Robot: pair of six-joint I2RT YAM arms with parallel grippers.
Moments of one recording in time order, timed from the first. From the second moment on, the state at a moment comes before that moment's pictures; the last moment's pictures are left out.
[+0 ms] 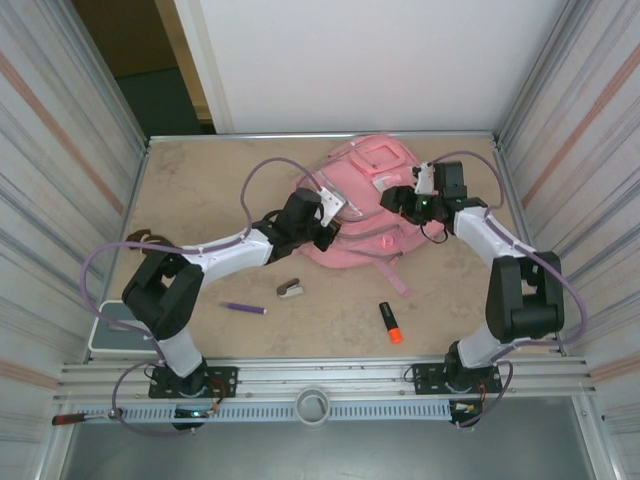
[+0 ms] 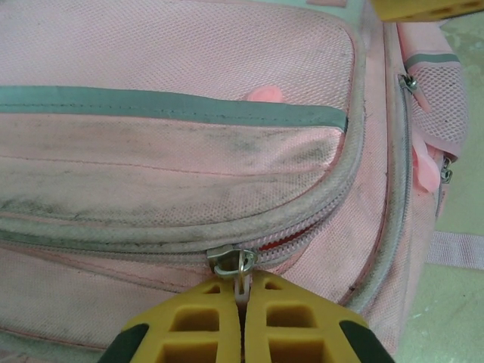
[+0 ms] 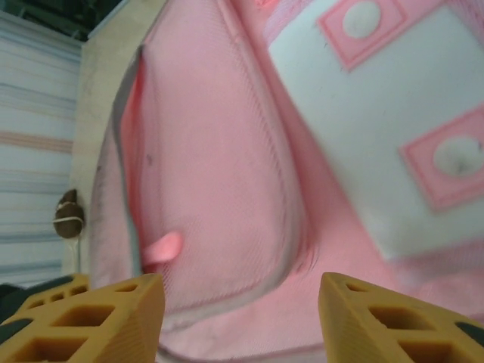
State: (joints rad) left arm -0.74 1.72 1.10 -0.01 0.06 0.04; right arm 0.13 1.55 1.02 -0.25 -0.59 0.54
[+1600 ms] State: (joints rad) left arm -0.67 1.69 1.05 -0.09 -0.11 0.11; right arm 0.20 1.75 1.21 -0.39 -0.68 0.44
